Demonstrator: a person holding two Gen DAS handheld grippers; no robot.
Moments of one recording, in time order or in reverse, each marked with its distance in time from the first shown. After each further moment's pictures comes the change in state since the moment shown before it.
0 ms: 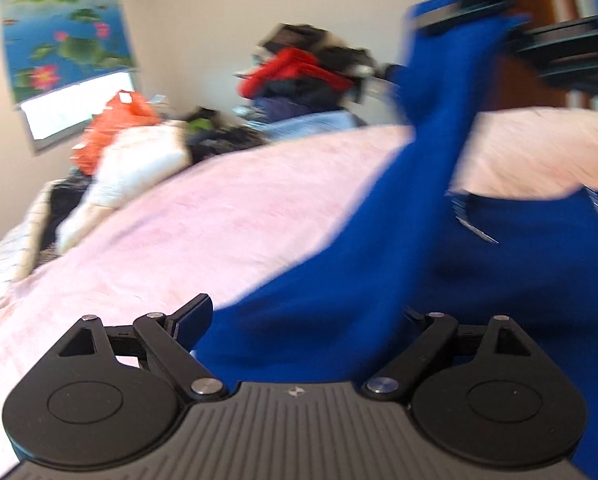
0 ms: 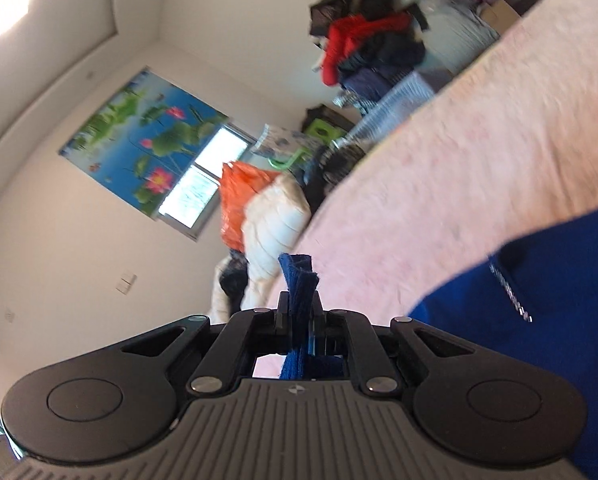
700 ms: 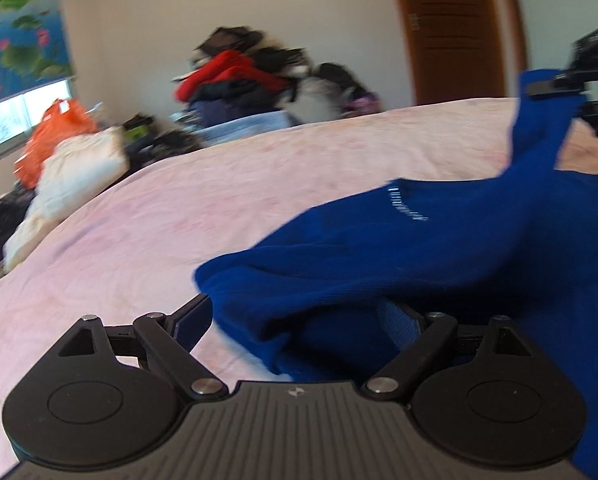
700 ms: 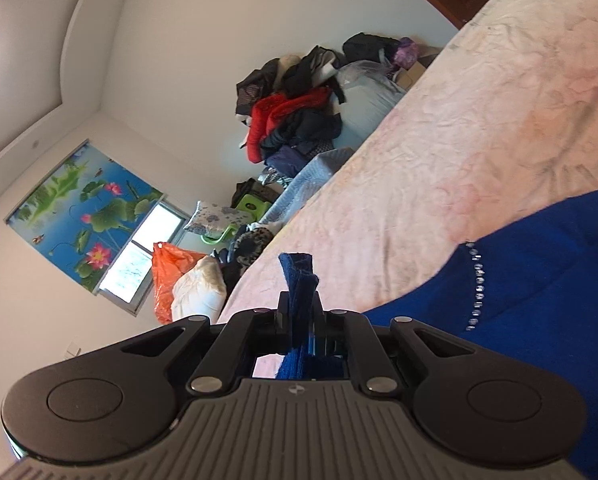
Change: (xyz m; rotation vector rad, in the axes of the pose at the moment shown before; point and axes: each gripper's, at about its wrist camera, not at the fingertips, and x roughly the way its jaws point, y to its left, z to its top) left arm -0.019 0.001 -0.013 0.106 -0.011 -0.273; right arm -0.093 -0.118 0.017 0.078 -0.204 -0.226
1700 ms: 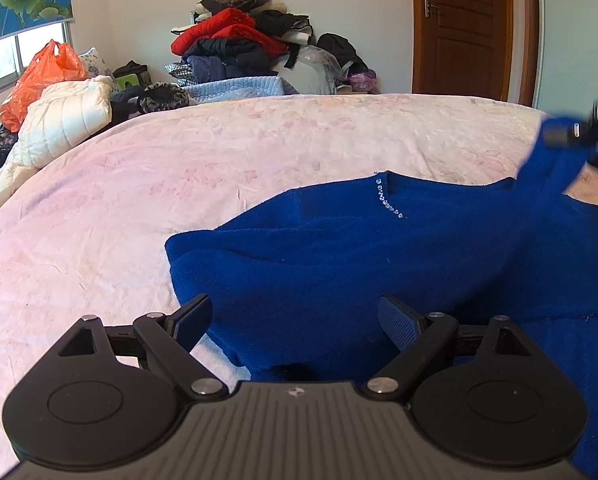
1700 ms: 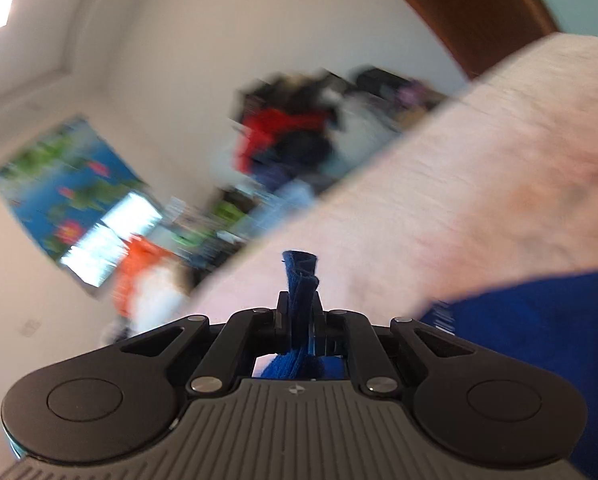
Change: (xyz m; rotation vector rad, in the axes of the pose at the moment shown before) left arm 0.017 0.002 0.017 -0.147 0.132 -0.040; right arm -0.001 -0.008 0.003 -0.158 -0.005 -0.177
